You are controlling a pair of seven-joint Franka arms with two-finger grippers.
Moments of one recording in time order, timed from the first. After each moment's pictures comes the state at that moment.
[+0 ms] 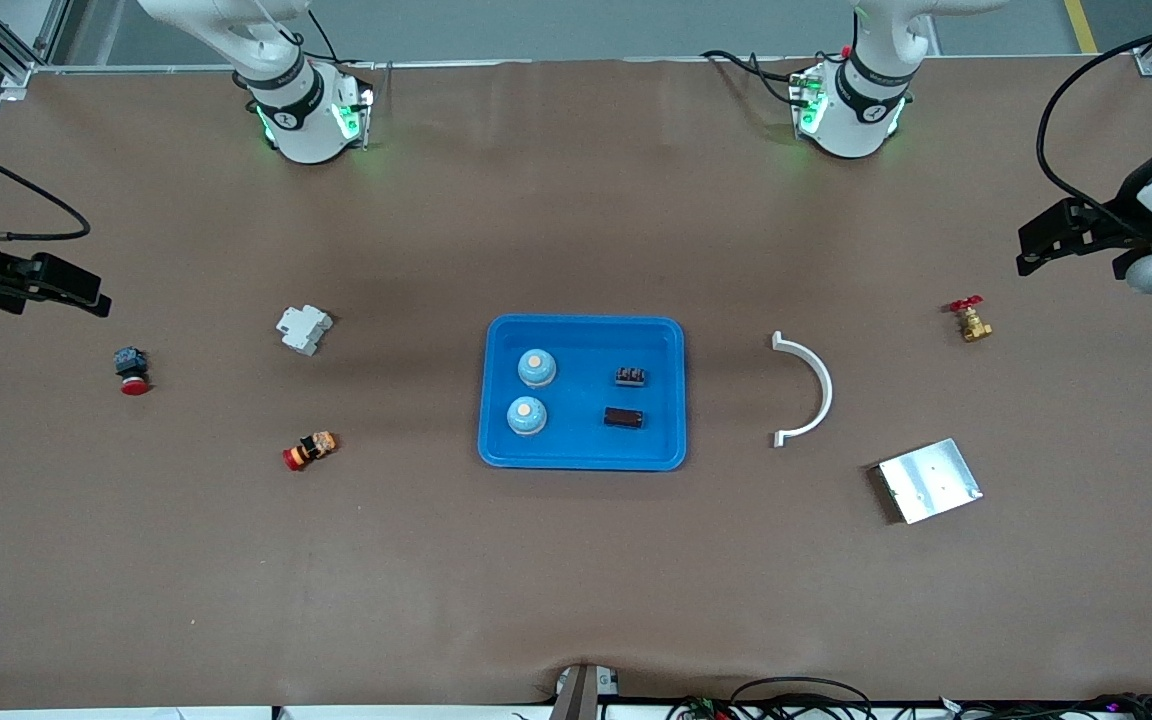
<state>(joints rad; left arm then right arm) -0.03 0.05 -0.05 -1.48 0.01 1.51 -0.02 0.05 0.13 -0.08 -1.43 0.04 1.51 0.04</state>
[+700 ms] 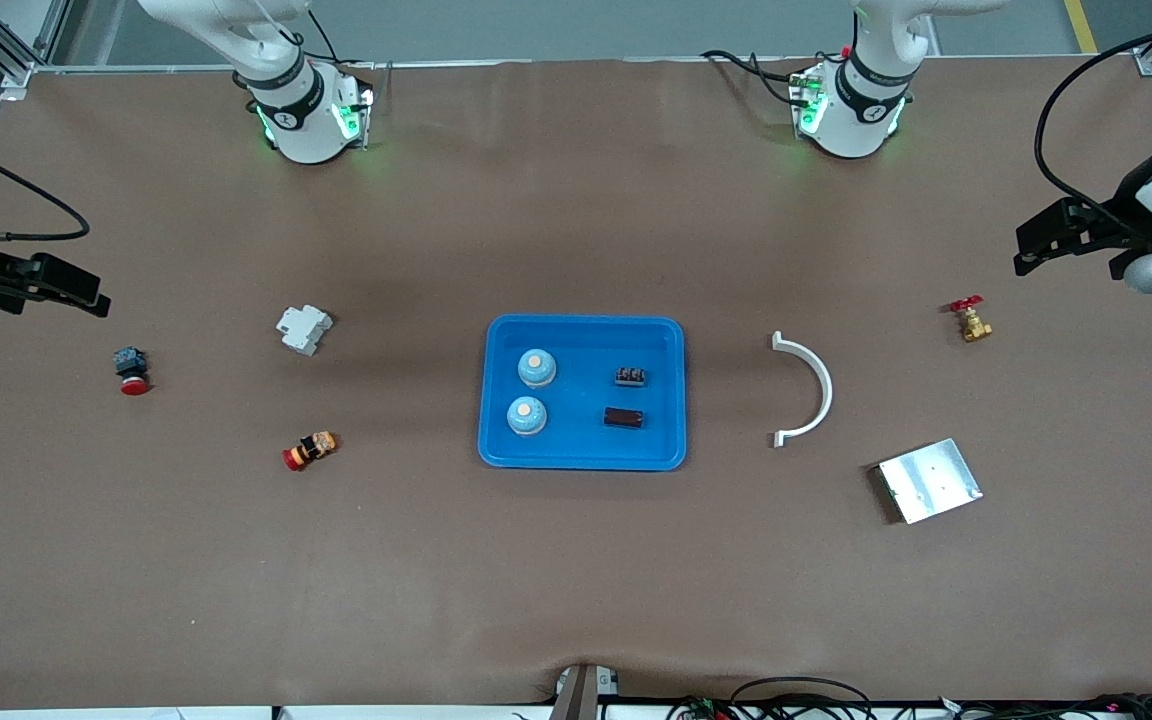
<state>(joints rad) -0.04 0.05 -0.05 -1.48 0.01 1.51 -0.02 0.05 0.13 -0.08 -1.43 0.04 1.51 0.04</state>
